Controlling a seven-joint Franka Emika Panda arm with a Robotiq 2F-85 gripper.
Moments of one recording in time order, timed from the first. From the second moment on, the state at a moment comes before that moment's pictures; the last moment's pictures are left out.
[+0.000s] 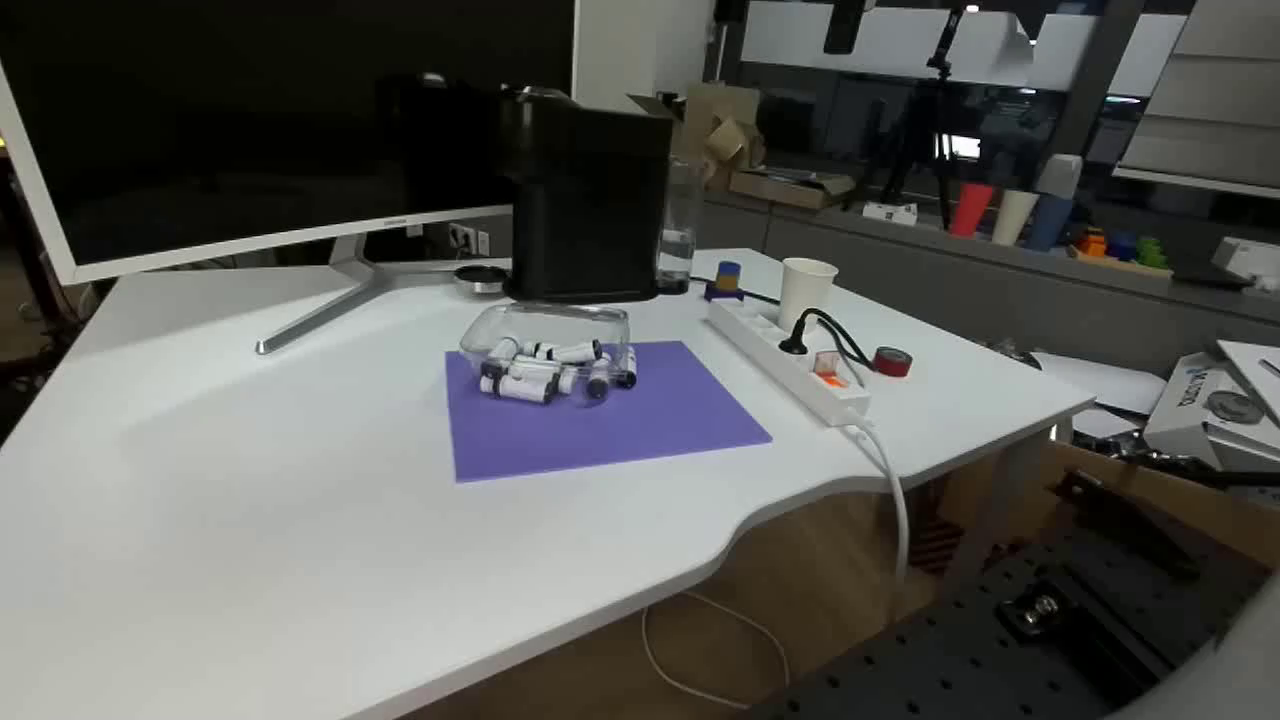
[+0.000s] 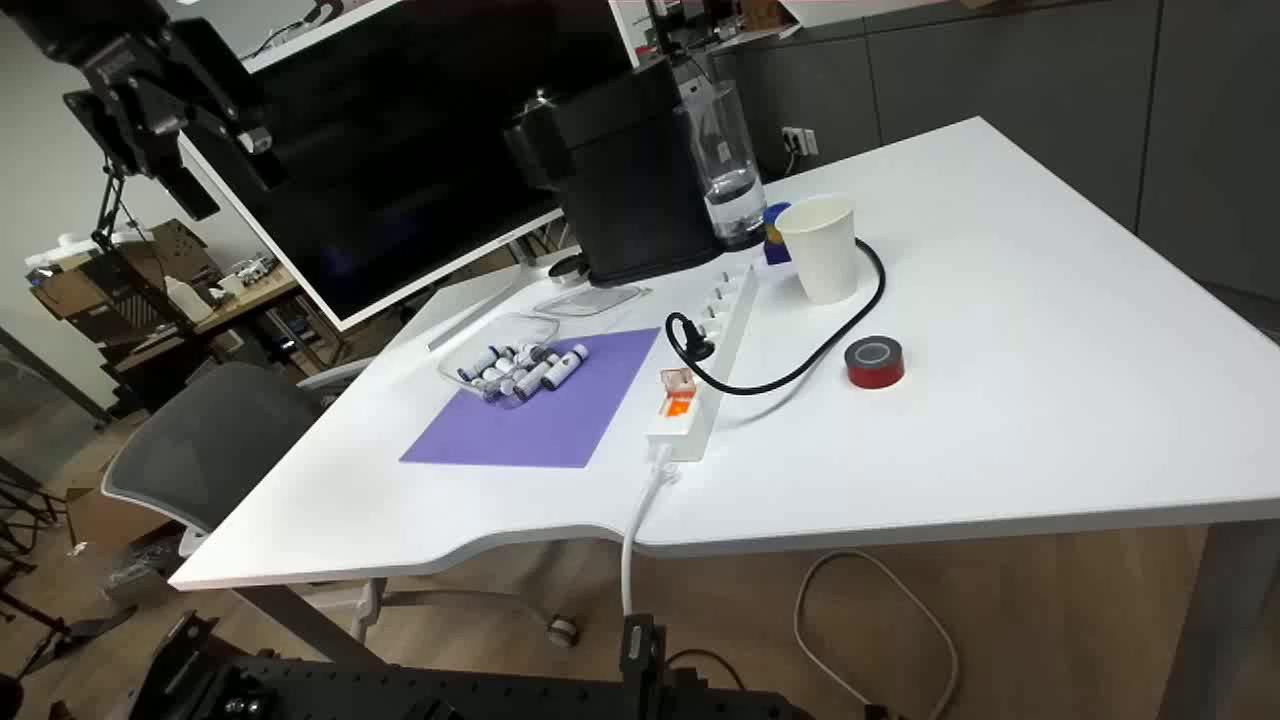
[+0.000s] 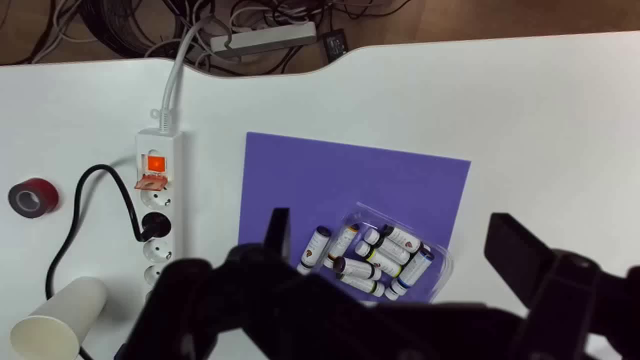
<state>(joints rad) -0.01 -0.62 -0.02 -2.59 0.04 1.99 -0.02</state>
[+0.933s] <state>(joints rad) -0.01 -0.62 -0.02 -2.59 0.04 1.99 -0.02</state>
